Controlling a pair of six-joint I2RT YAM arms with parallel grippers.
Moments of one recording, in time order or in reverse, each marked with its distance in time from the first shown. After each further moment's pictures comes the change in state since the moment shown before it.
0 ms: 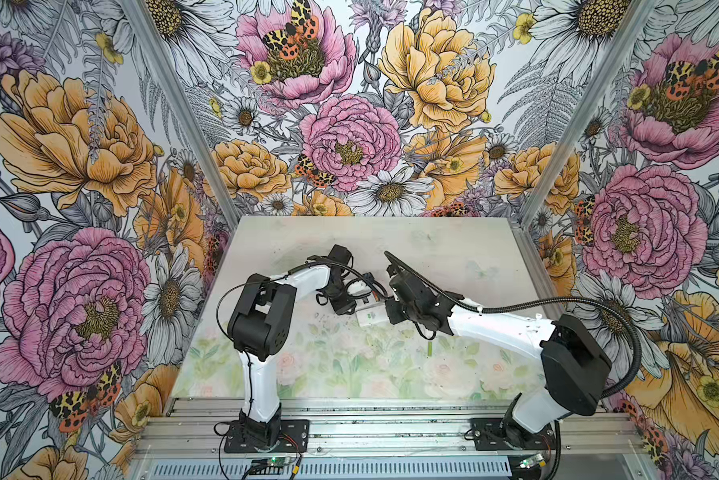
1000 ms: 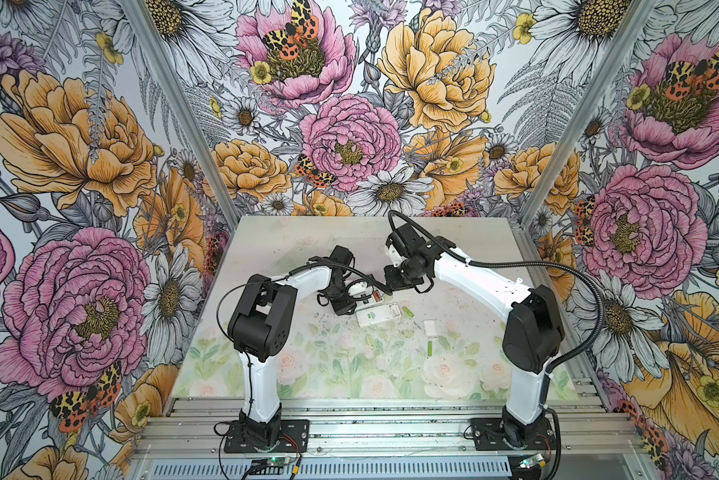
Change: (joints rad) left arm -0.023 -0.011 -0.018 0.023 -0.060 0.028; right arm -0.193 0.331 0.669 -0.665 -0.327 -0.024
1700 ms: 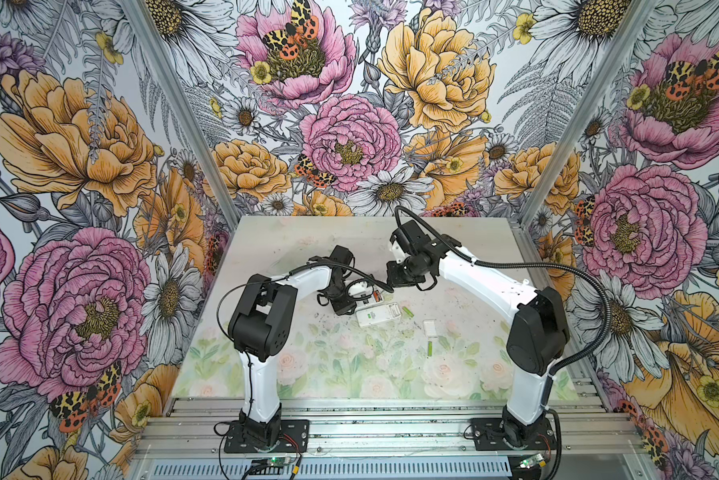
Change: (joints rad) left arm 0.000 0.002 0.003 -0.004 0.005 0.002; right arm -0.016 -0.034 0.000 0.016 -0.036 0.052
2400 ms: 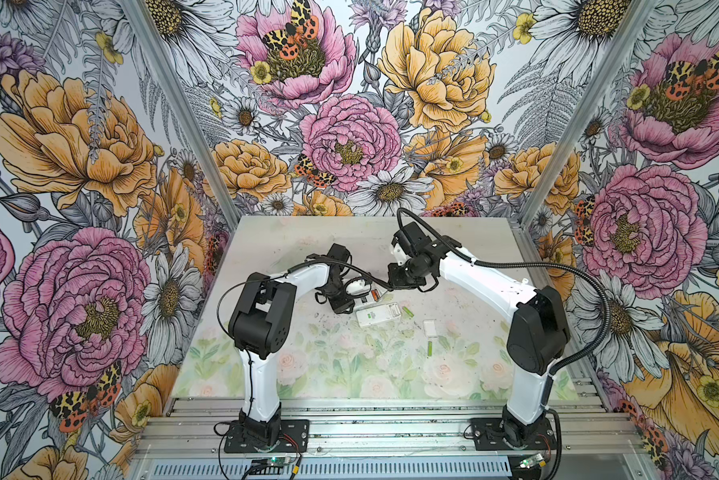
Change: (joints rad) left arm 0.025 0.018 0.026 -0.027 0.029 0.010; right arm -0.020 0.000 -0.030 -0.002 -0.031 0.031
